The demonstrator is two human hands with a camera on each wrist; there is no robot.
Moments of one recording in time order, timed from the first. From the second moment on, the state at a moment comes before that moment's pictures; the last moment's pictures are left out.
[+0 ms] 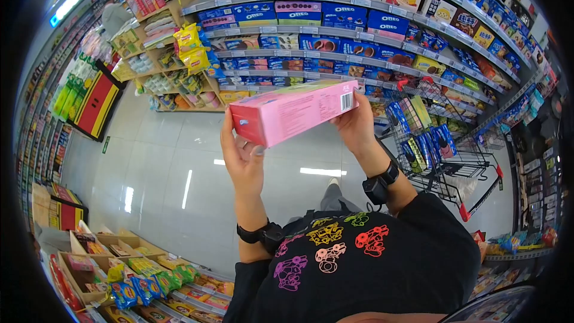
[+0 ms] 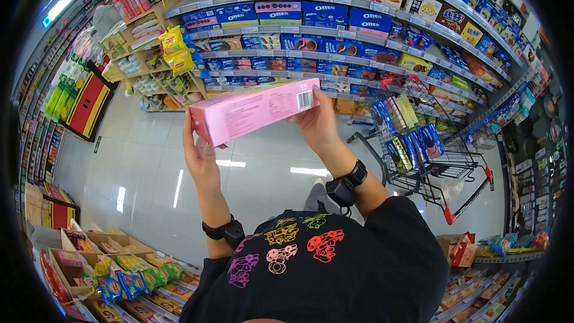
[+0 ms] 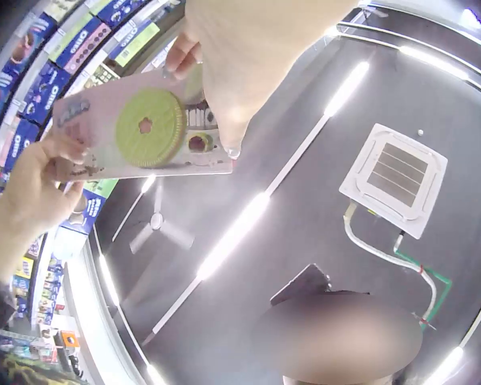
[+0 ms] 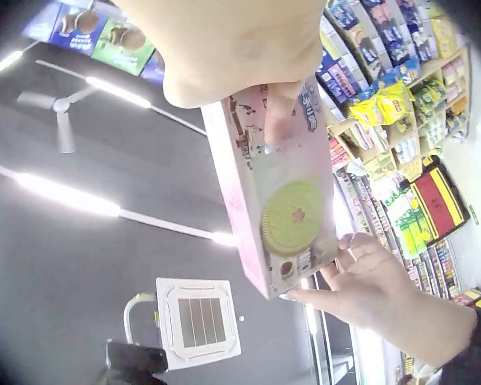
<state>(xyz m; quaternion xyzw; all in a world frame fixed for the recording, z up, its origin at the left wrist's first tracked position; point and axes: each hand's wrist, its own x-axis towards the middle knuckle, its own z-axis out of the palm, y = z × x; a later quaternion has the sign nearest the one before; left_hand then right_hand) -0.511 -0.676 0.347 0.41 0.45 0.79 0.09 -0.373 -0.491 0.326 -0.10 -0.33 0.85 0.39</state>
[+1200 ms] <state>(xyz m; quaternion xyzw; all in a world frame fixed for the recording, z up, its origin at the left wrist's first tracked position) -0.484 -0.657 0.350 0.34 0.36 0.86 0.10 -0.379 -0.493 0.240 -0.11 -0.45 0.86 0.20</state>
